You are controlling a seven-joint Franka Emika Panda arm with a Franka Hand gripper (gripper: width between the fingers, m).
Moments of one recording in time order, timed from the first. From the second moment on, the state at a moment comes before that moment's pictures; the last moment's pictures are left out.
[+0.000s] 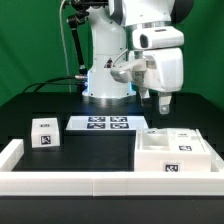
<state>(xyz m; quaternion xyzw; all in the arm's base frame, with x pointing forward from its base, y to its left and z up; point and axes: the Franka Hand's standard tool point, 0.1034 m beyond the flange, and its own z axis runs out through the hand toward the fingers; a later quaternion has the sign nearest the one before) 0.471 0.078 0.080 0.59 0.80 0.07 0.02</state>
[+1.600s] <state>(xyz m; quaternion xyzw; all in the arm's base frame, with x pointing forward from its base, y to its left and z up) 0.440 0.107 0.044 0.54 0.84 0.06 0.00</state>
